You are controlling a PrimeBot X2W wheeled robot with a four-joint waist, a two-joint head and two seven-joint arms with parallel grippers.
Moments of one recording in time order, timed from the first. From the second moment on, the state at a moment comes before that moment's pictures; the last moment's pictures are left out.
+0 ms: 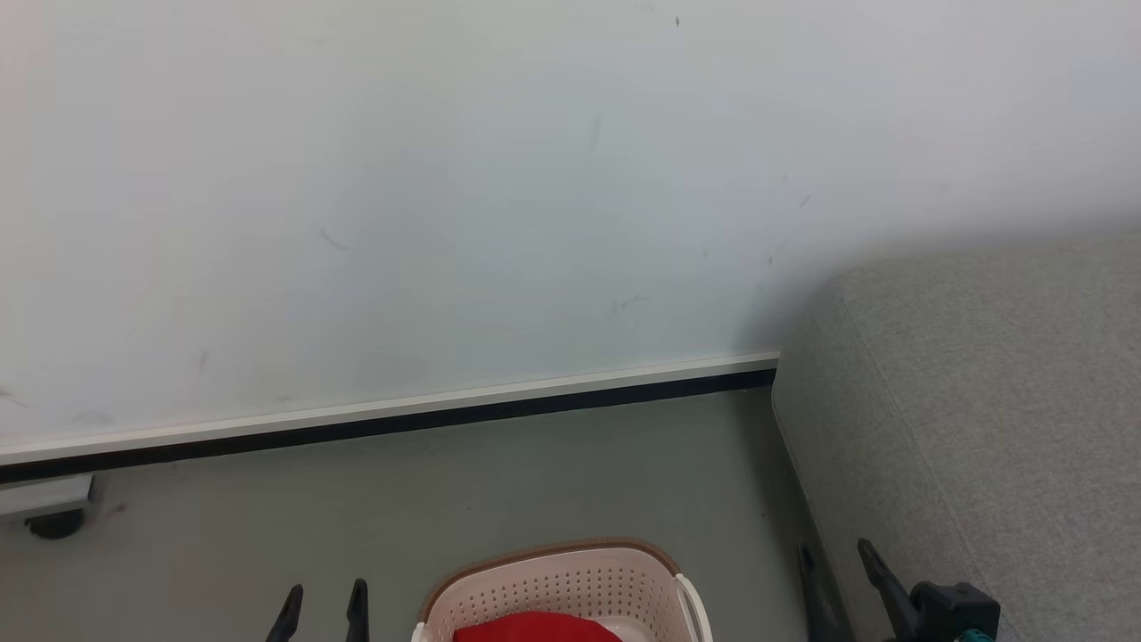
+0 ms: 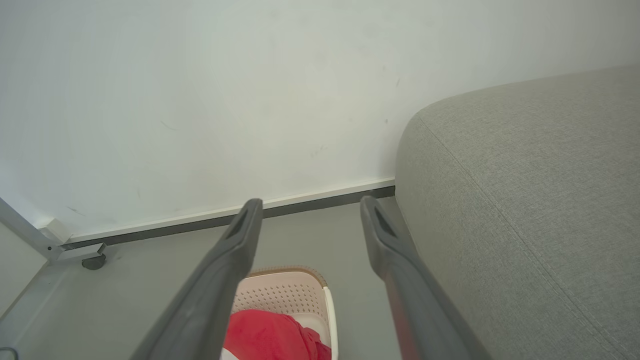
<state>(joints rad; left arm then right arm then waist) -0.06 0.05 -0.06 0.29 -0.21 -0.01 -0.26 -0.01 -0.05 0.17 0.26 0.15 0.13 -0.16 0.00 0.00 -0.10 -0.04</state>
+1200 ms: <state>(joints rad) -0.10 0.05 -0.20 0.44 -0.37 0.01 -0.22 -0.05 -0.05 0.20 0.24 0.15 0.13 -0.17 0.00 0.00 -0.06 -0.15</state>
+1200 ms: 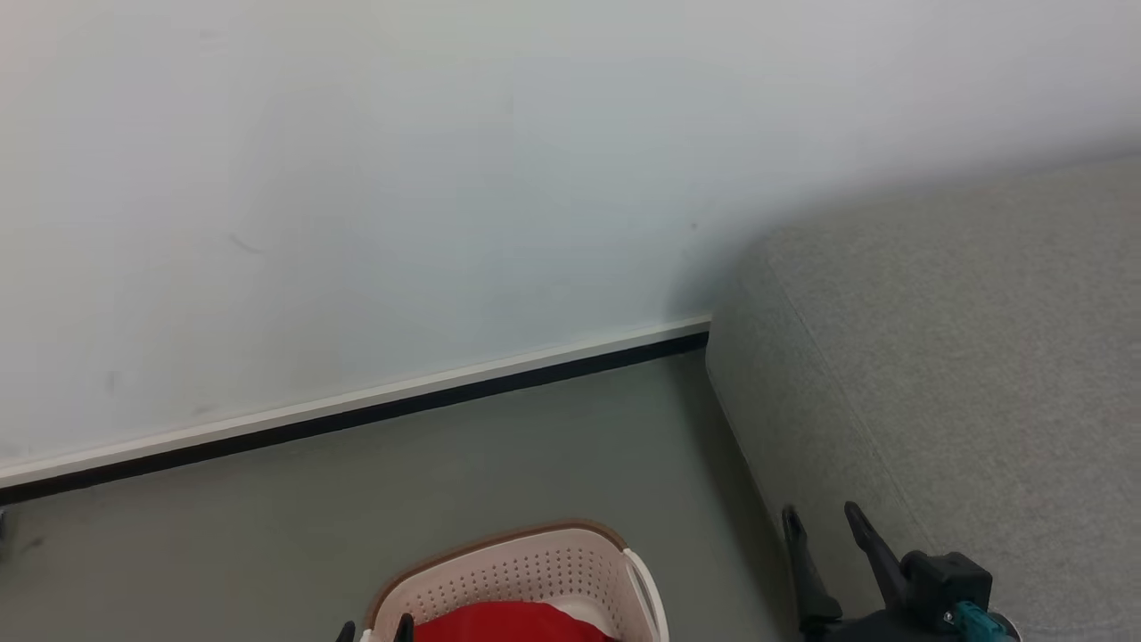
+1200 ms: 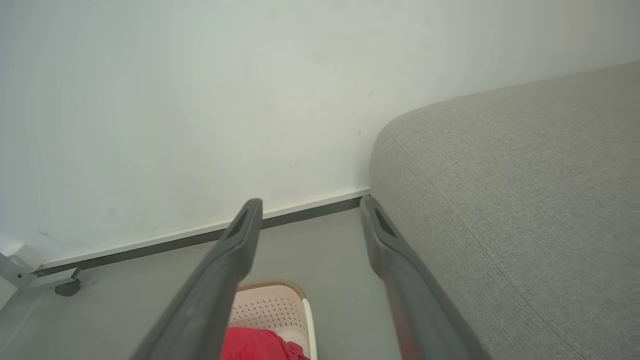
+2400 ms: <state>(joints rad) -0.81 0.16 -0.27 1.12 -0.24 0.23 0.17 -0.22 -0.05 0.31 0.09 0.31 0.13 -0.26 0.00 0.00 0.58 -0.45</state>
